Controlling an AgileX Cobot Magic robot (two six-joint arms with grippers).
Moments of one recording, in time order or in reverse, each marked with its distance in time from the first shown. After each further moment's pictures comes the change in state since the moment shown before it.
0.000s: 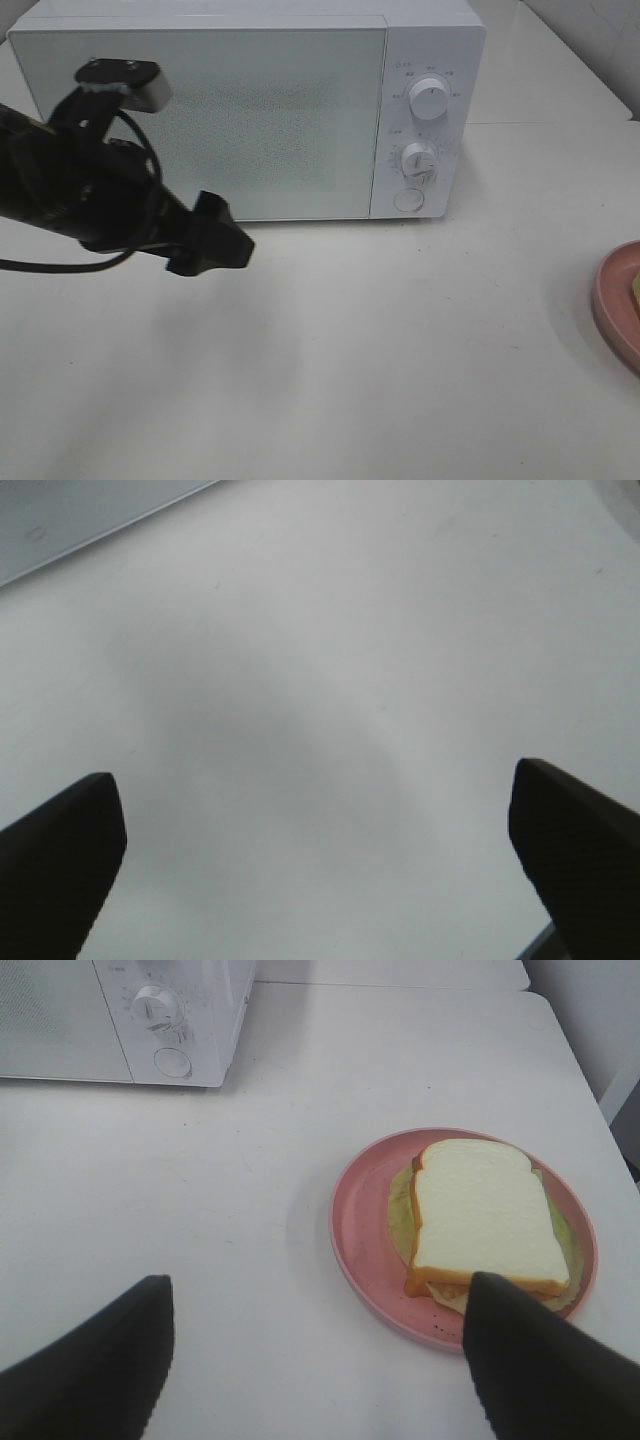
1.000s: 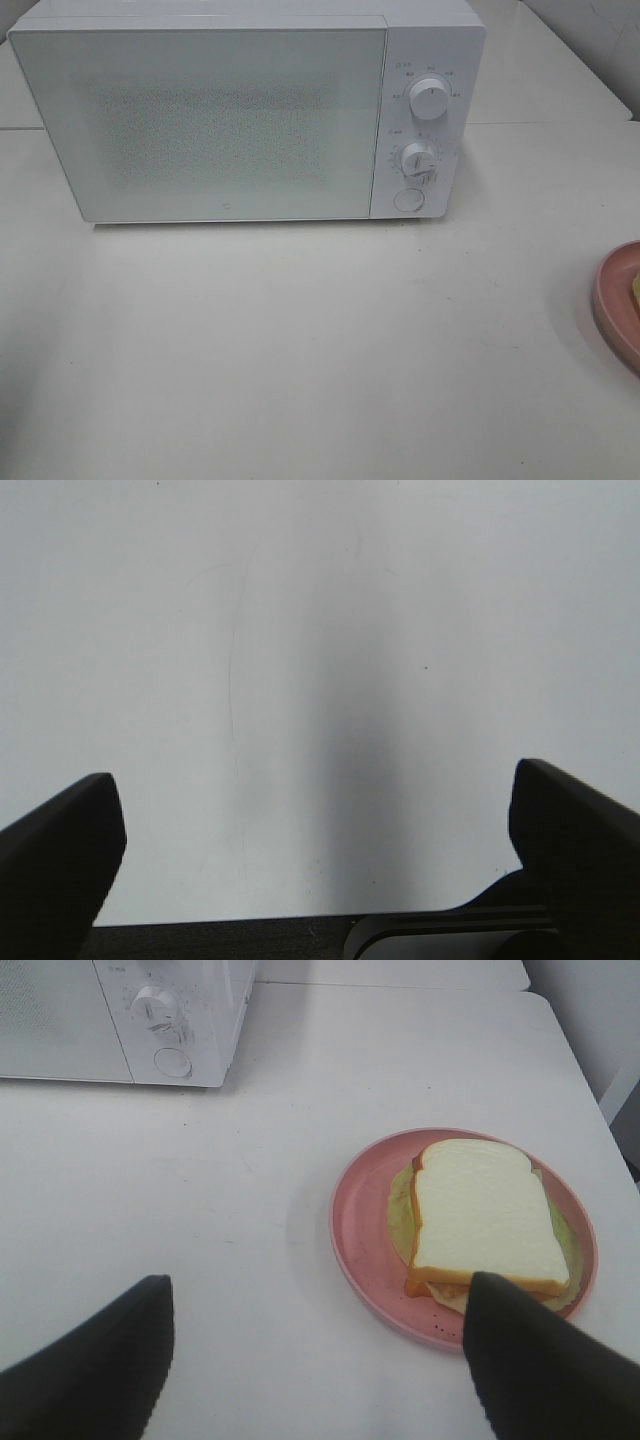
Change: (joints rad) left arm 0.528 -0.738 0.165 0.630 0.560 -0.556; right arm 0.000 0.000 0.000 0.000 0.000 0.000
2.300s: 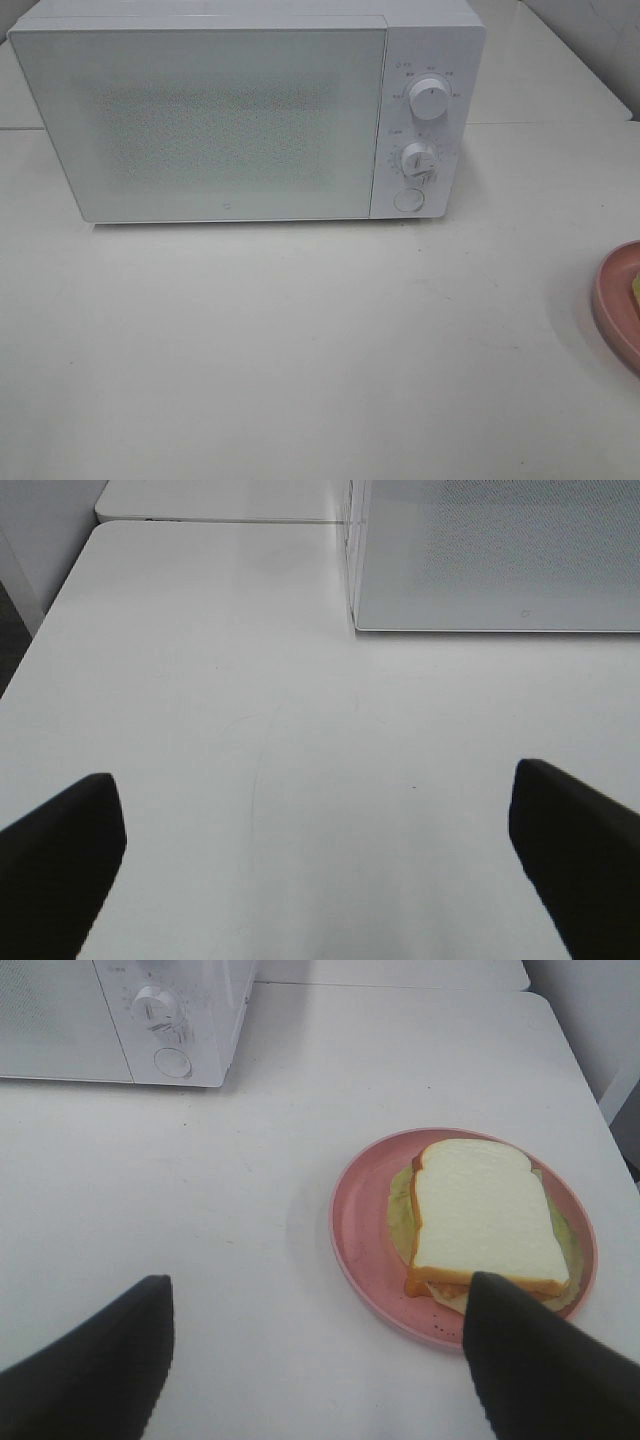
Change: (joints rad) left arm 0.000 -0.771 0.152 0.026 0.059 -0.048; right arm 0.000 0.000 0.000 0.000 0.000 0.000
